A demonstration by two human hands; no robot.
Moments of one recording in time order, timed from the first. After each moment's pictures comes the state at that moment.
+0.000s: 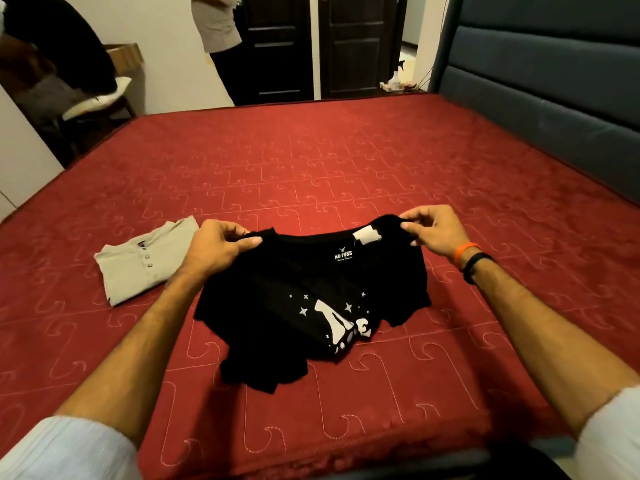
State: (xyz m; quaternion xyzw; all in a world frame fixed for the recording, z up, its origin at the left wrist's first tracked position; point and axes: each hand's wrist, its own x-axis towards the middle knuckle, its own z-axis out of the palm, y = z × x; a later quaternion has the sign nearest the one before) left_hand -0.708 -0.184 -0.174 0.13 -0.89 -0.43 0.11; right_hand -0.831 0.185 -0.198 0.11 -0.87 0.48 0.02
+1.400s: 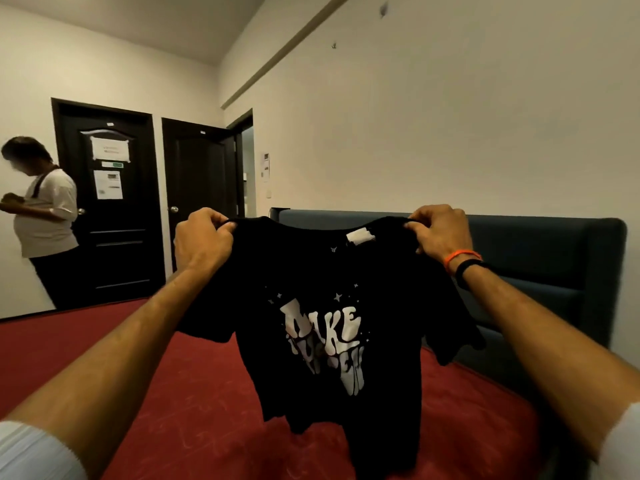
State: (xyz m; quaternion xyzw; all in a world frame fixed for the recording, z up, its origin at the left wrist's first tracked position) left_hand -0.798 0.068 0.134 -0.07 -0.82 -0.44 0.36; right_hand -0.733 0.425 0.136 -0.05 -0.85 0.27 0.45
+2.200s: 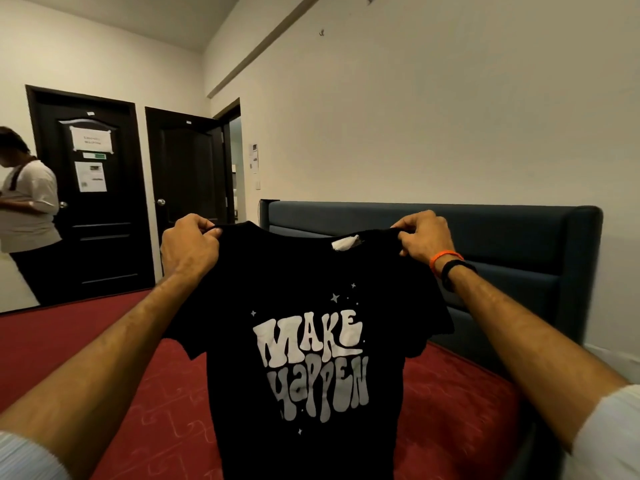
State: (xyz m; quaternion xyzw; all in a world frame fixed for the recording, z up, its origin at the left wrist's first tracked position) left_hand -0.802 0.074 0.114 -0.05 -0.83 -0.45 0.32; right_hand -0.730 0.432 0.114 -0.09 -0.87 0.31 0.38
